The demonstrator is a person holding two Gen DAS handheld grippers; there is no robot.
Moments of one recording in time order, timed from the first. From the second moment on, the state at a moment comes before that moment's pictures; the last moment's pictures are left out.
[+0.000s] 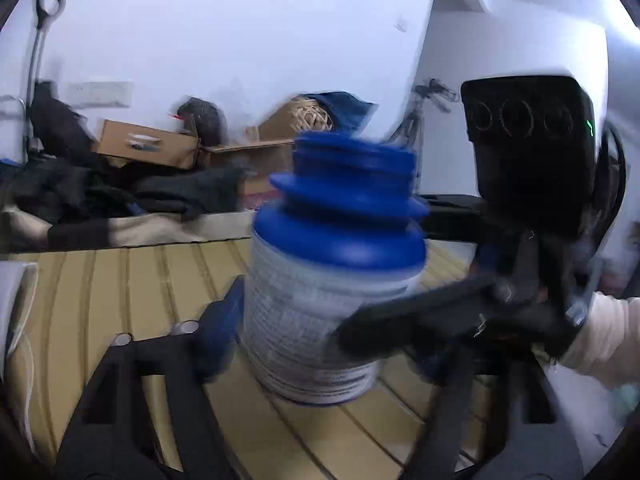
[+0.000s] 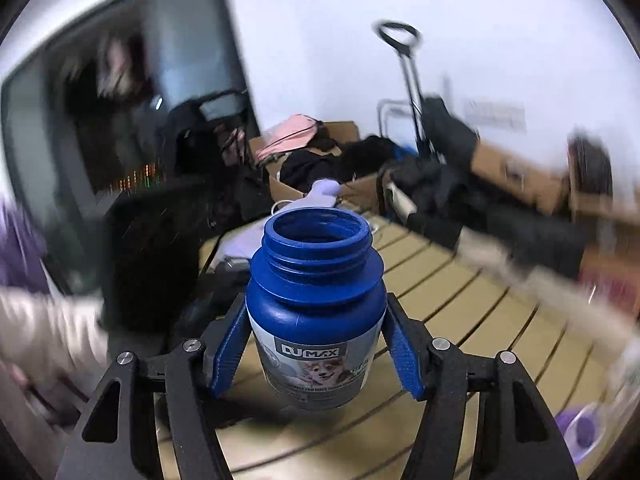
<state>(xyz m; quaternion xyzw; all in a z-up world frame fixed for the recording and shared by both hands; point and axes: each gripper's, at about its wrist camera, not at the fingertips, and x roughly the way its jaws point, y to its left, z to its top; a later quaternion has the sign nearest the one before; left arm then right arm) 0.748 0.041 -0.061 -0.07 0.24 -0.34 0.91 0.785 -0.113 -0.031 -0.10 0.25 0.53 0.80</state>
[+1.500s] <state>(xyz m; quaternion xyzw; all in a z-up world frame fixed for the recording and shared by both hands) 0.776 0.035 -0.161 -0.02 0.43 -0.18 0.88 0.826 -0.082 -0.145 -0.15 0.31 0.48 0.81</state>
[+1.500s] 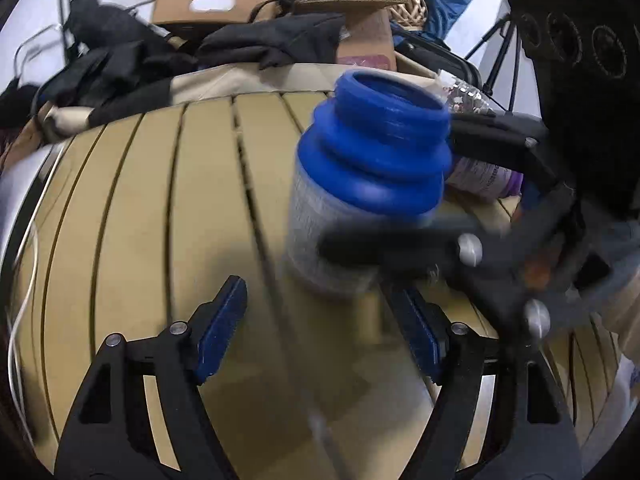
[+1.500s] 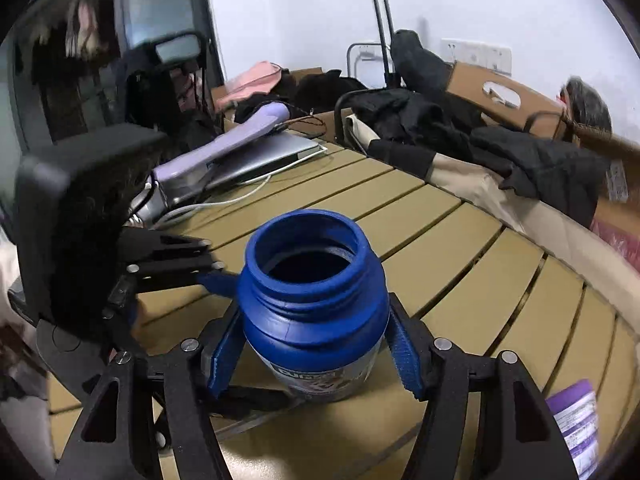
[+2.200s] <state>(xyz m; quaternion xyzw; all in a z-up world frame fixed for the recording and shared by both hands) 0.698 0.061 -0.089 -0.04 0.36 0.03 0.93 0.720 -0.255 -0.098 -0.01 0.37 0.22 0.90</state>
